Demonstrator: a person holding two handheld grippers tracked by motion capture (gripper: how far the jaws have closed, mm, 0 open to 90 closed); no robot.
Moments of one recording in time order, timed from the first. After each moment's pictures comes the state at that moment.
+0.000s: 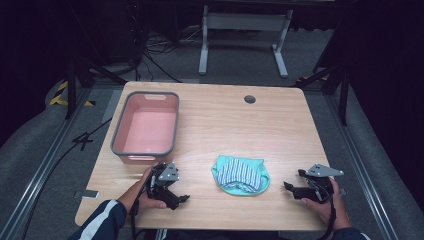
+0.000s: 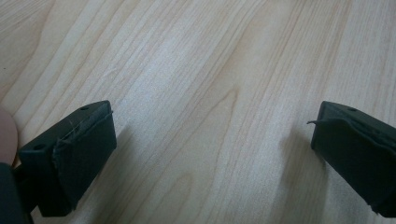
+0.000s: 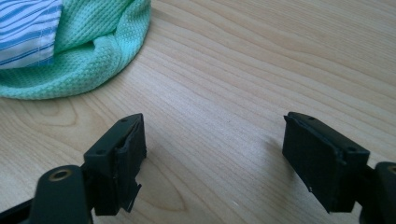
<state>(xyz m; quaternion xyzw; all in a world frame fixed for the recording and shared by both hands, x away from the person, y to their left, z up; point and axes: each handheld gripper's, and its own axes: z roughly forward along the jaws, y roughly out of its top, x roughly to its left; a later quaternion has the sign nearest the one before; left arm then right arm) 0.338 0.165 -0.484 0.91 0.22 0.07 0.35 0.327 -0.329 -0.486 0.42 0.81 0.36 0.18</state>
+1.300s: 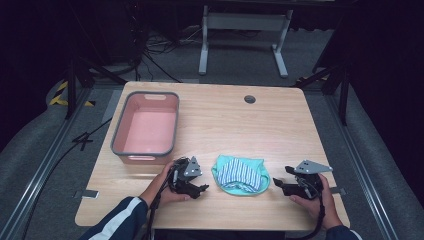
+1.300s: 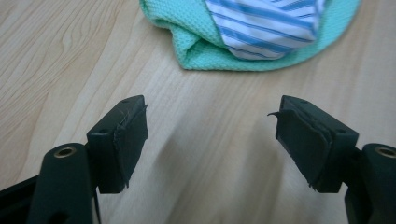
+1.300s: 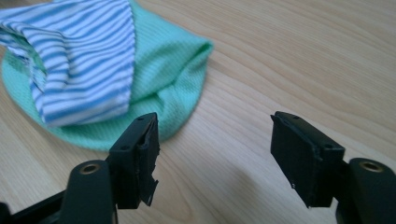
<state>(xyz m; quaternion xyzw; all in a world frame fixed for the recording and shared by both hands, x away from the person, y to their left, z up) 0.351 0.101 -0.469 0.92 0.19 0.12 0.33 0.328 -0.285 -0.462 0.38 0.82 0.38 0.18</state>
